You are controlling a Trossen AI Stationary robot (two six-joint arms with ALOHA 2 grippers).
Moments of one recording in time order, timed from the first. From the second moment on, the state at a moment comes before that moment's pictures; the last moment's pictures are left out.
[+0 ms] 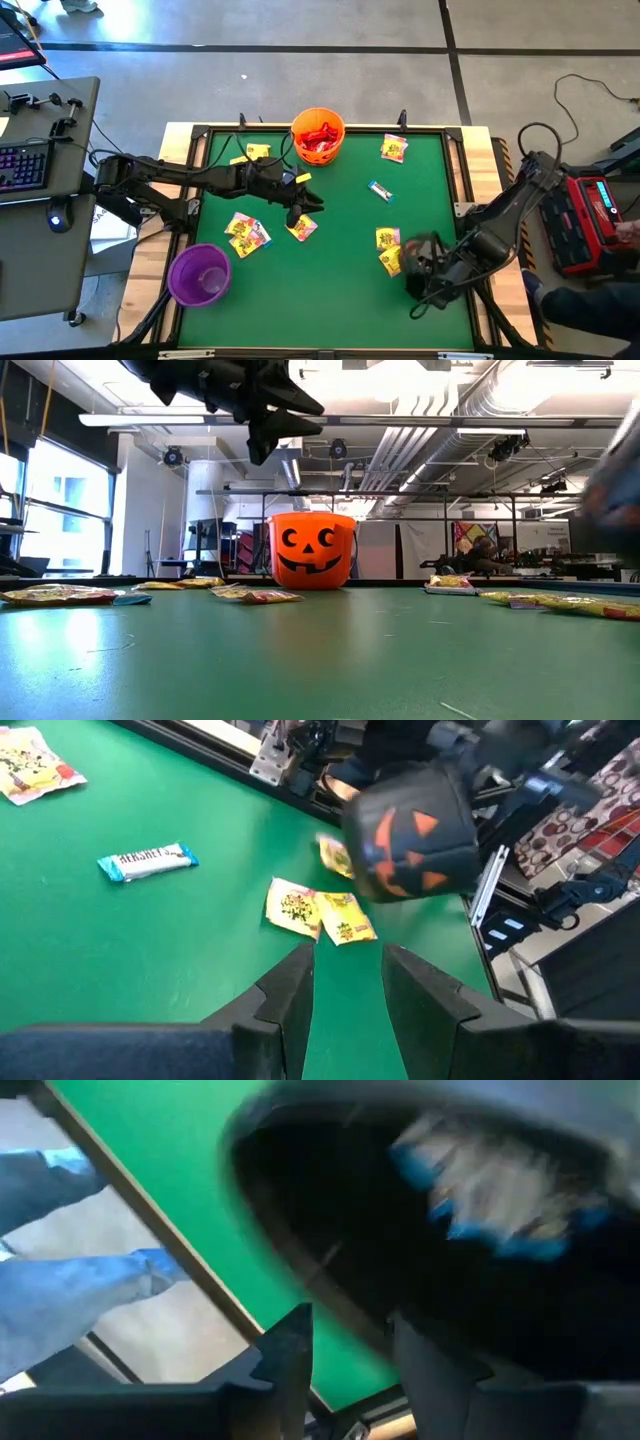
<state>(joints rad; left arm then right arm) 0.09 1.41 0.89 0.11 0.20 -0.39 0.79 1.32 1.18 -1.18 -0.08 1.46</state>
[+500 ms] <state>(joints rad) 0.09 1.41 0.89 0.11 0.20 -0.39 0.79 1.31 1.24 -1.25 -0.02 1.44</state>
